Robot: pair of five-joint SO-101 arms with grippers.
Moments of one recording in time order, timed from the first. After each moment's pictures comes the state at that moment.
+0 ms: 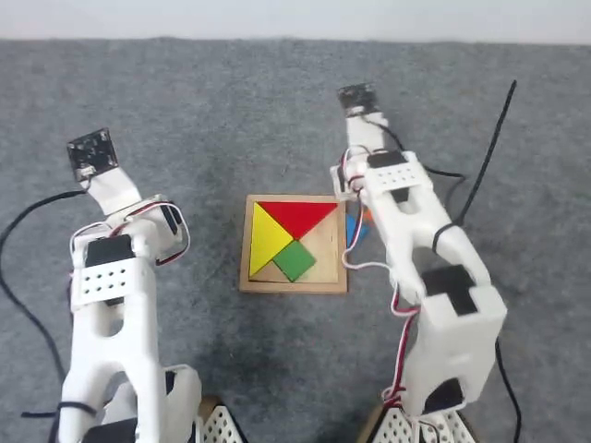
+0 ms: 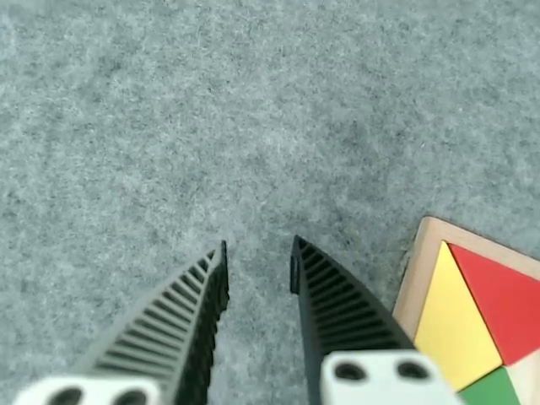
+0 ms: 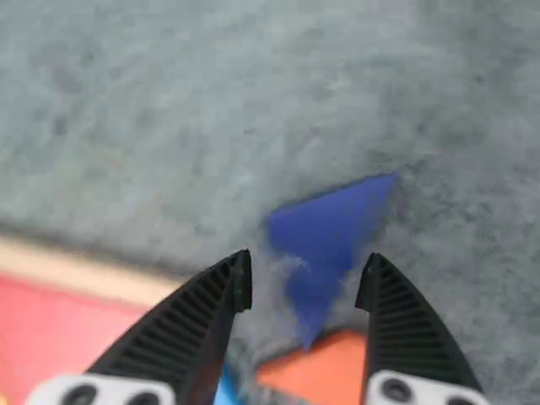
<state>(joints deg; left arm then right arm) -18.9 -32.4 54.9 46.6 17.5 -16.0 22.6 4.9 43.8 -3.9</state>
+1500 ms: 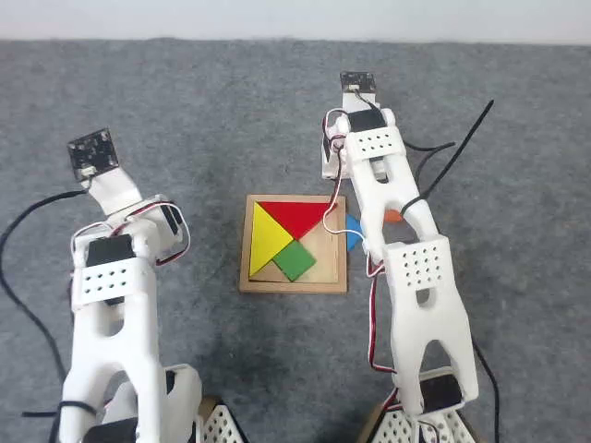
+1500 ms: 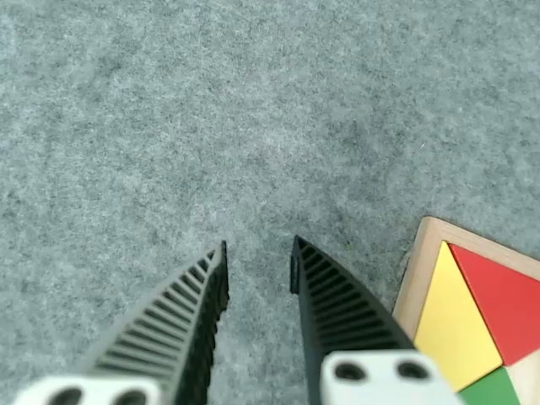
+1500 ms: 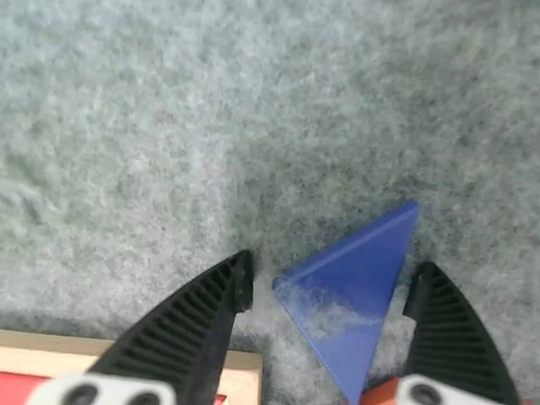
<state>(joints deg) -19.0 -32.4 54.9 46.6 17.5 -18.0 61.5 -56.4 81.6 -13.5</state>
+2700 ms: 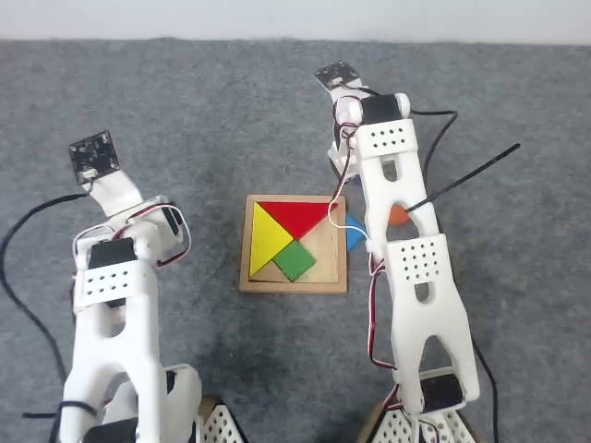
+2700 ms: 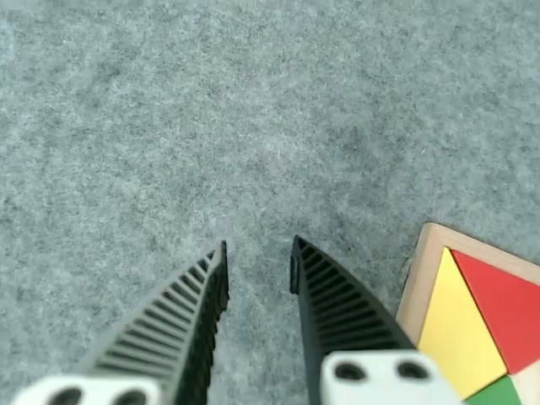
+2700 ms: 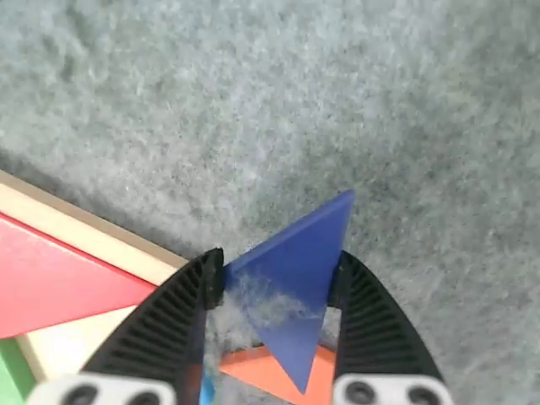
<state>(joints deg) -19.0 -32.4 56.8 43.5 17.5 -16.4 67.8 -81.3 100.5 16.5</state>
